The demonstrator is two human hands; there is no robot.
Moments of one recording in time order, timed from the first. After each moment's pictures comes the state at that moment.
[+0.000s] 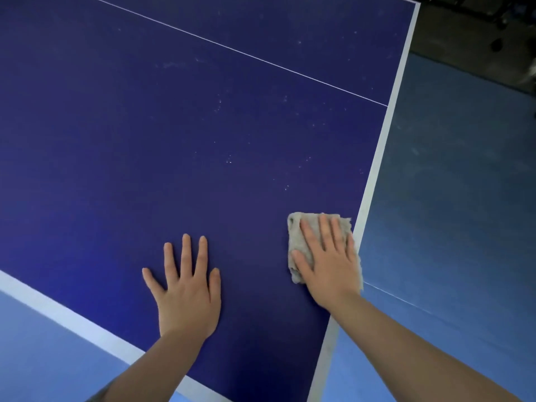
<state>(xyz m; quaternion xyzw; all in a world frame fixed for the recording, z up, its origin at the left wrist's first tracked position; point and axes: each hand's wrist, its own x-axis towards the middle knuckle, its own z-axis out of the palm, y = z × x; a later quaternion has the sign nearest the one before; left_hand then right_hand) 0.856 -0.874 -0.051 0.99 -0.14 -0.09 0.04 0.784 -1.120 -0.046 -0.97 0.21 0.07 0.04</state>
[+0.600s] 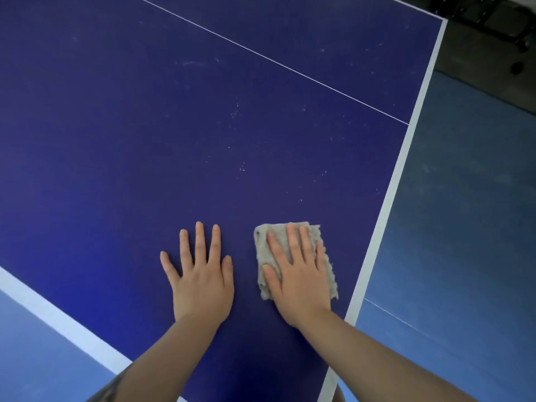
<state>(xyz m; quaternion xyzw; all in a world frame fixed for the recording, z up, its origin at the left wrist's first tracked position) 0.888 -0.901 -0.056 0.99 -0.12 -0.07 0.08 0.825 -1.071 -0.050 -0.99 0.12 0.04 0.05</state>
